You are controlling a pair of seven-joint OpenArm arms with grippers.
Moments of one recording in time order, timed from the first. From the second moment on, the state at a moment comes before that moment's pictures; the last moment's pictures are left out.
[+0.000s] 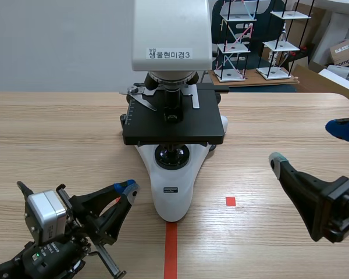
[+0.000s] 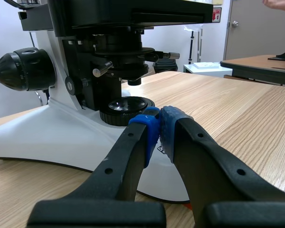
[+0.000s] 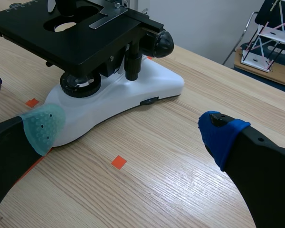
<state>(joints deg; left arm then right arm) -1.5 -20.0 39.8 42.5 -2.0 -14.3 -78.3 -45.2 31.4 12.9 115.4 16.4 24.7 11.9</state>
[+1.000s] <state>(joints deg) -1.5 -20.1 39.8 42.5 -2.3 -14.3 -76.2 -45.2 31.4 12.9 115.4 16.4 24.7 11.9</state>
